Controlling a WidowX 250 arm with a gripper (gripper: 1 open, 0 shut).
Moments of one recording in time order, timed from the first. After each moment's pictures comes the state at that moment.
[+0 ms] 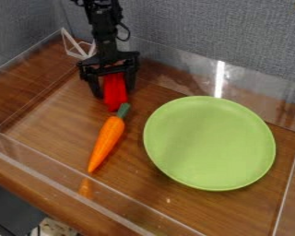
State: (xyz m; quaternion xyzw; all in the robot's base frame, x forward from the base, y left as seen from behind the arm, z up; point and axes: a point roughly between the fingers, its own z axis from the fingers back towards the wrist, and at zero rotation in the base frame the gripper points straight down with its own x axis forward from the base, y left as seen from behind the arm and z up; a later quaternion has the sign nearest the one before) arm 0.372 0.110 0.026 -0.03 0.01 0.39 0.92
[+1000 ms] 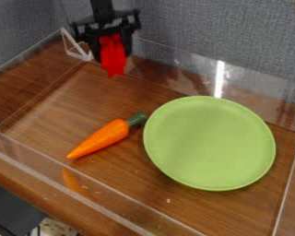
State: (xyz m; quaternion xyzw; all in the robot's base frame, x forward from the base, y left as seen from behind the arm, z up) arm 0.368 0.098 0.134 -0.09 -0.03 0.32 0.94
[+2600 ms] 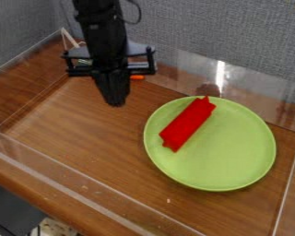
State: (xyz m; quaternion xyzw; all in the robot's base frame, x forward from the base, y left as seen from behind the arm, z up) arm 0.251 0.016 0.122 -0.08 -0.04 0.14 0.99
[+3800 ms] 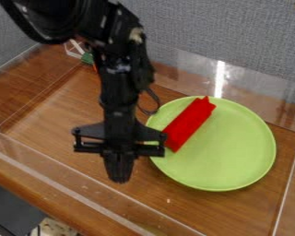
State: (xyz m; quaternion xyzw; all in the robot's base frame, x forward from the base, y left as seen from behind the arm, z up) arm 0.206 -0.016 0.055 0.00 0.03 0.22 0.97
